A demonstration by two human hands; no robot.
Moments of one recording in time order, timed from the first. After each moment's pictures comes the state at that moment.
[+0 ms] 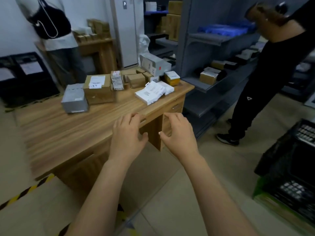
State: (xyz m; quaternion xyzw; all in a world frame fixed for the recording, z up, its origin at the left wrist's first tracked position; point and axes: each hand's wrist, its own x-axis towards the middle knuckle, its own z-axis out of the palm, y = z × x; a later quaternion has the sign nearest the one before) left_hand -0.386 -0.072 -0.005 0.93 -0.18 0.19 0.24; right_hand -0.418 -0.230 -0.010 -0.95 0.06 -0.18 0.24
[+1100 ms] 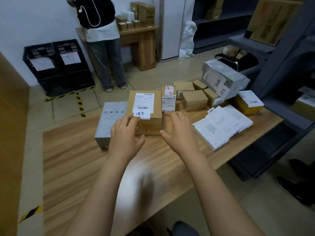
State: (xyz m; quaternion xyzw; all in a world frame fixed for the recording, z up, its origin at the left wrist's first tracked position) left_hand 0.058 0.097 -0.060 0.96 -0.07 0.17 0.22; right_hand 0.055 -0.081 -0.041 -0.96 -0.03 -0.10 0.27
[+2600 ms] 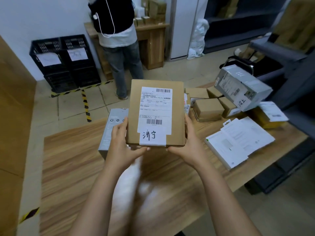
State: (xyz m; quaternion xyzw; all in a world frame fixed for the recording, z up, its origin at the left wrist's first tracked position) left_hand 0.116 0.140 -0.089 0.87 -0.03 0.12 0.48; right_hand 0.124 -0.082 -0.084 -0.82 -0.02 0.02 0.57
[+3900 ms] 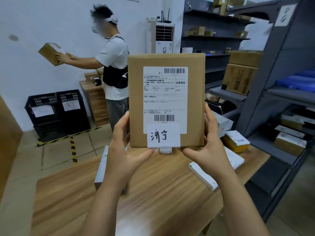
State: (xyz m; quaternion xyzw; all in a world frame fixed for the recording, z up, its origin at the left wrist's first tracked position) left_hand 0.033 0.101 0.056 0.74 -0.22 0.26 0.58; right_hand 0.011 -0.117 0.067 -0.79 -0.13 -0.22 0.56
